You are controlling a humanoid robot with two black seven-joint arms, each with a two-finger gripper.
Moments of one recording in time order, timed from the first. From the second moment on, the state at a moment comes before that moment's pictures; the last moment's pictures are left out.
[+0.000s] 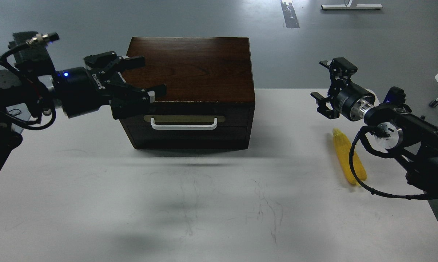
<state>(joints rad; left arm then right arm) -0.89 0.96 -0.48 -1.62 1.94 0.03 -0.49 0.85 -0.45 0.44 0.79 -0.15 0.17 0.13</state>
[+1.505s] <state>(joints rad) -0.95 0.74 -0.26 -1.38 2.18 0.15 -0.49 0.84 -0.47 0.44 0.78 -0.15 0.17 0.13</state>
